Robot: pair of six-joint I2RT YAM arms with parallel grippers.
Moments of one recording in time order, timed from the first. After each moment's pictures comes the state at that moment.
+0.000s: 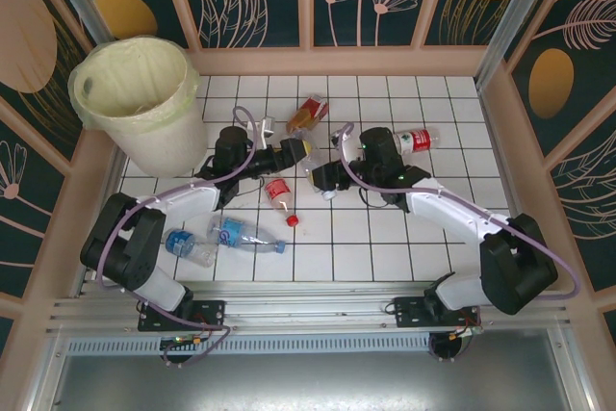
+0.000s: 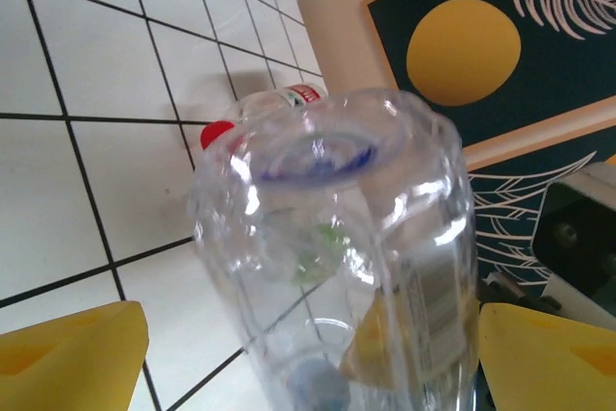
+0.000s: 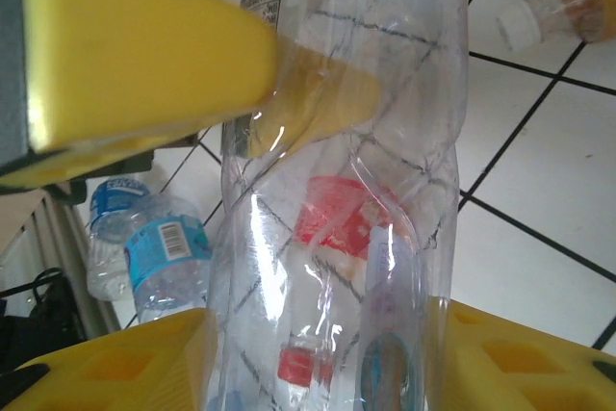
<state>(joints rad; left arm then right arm) -0.47 1.58 0.80 0.50 0.62 -0.92 0.59 1.37 0.86 -0.06 -0.52 0.32</state>
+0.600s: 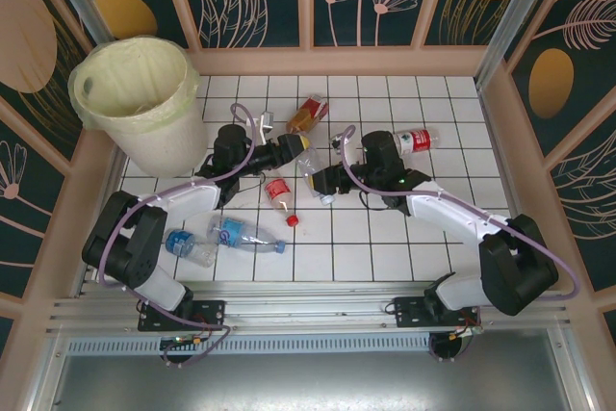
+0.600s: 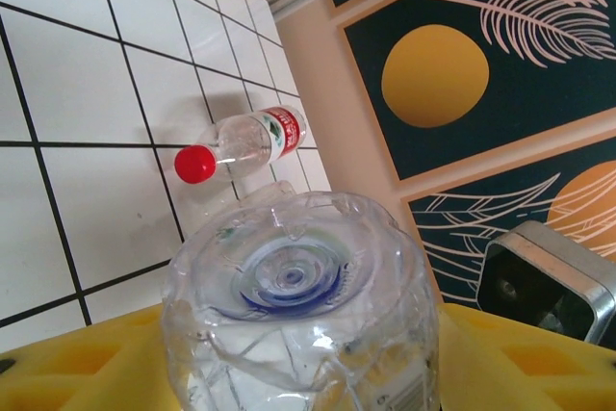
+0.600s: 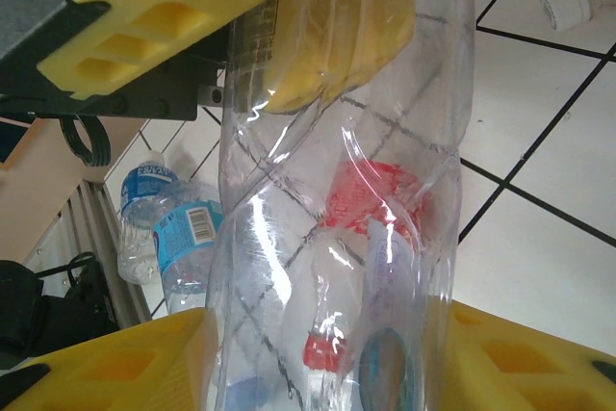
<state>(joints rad) -0.47 1.59 0.81 0.55 0.62 -0.97 0.59 1.37 0.82 -0.01 -0.58 0.34</state>
